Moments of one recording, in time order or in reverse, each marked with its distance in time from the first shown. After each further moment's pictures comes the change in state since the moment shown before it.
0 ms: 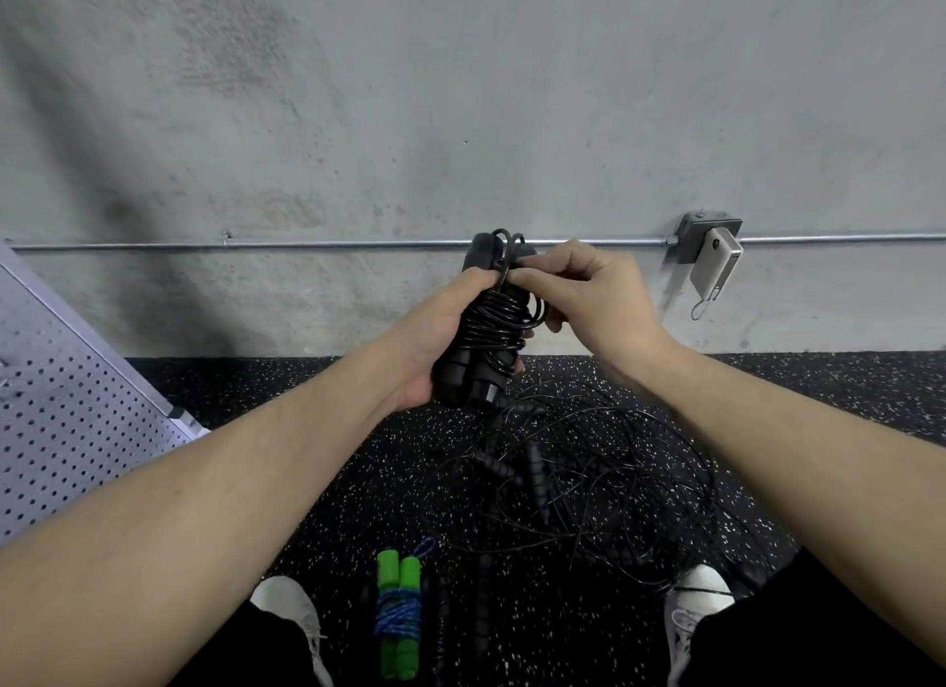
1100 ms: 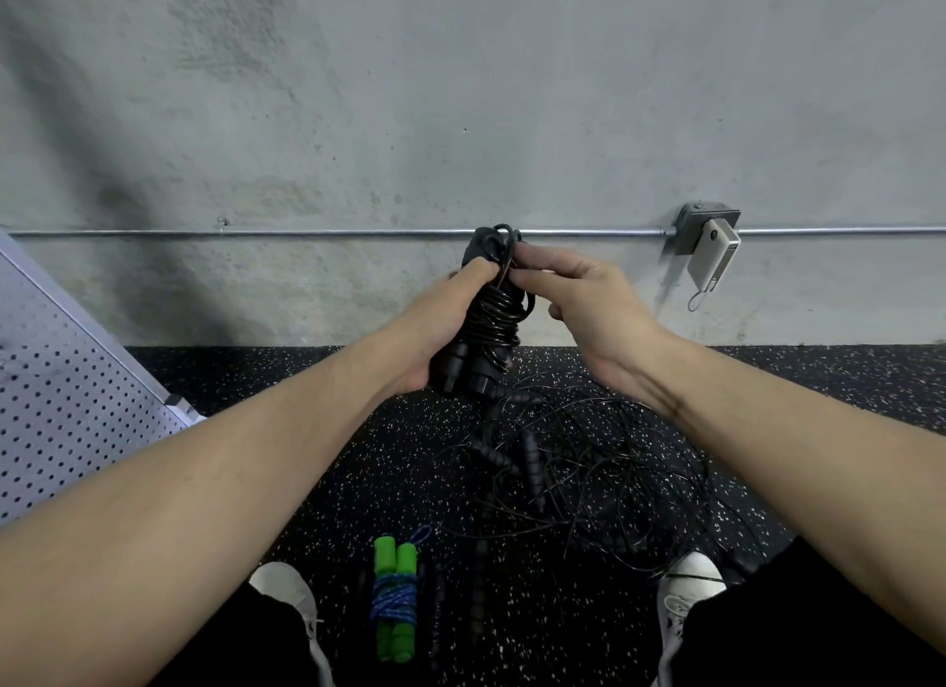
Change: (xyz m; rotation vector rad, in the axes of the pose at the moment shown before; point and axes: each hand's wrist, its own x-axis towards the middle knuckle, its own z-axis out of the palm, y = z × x) left_hand 0.005 -0.006 0.004 0.086 0.085 0.047; right_hand -0.012 -0.003 0.006 0.144 -0.010 0.231
